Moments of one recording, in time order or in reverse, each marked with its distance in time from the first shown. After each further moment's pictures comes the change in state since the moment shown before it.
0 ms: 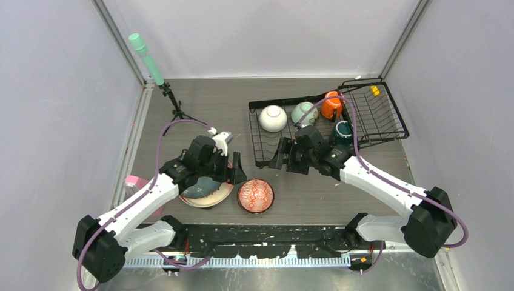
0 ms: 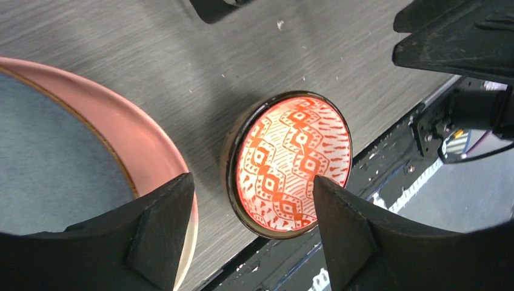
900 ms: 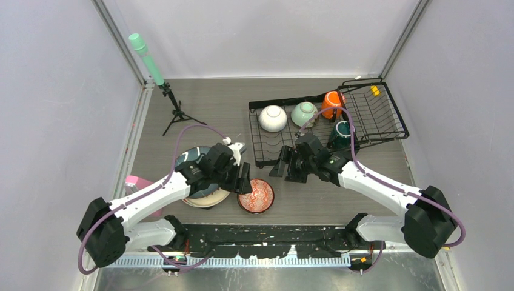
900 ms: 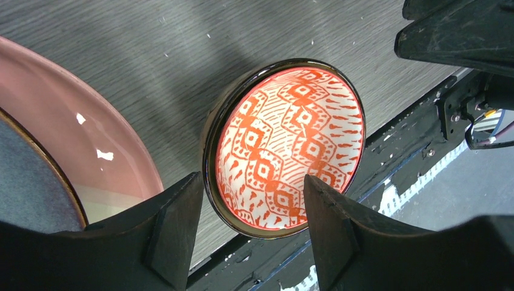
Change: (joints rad) left arm -0.169 0.105 0.000 -0.010 -0.088 -0.074; right arm 0.000 -0.003 -0.113 0.069 -0.073 0.075
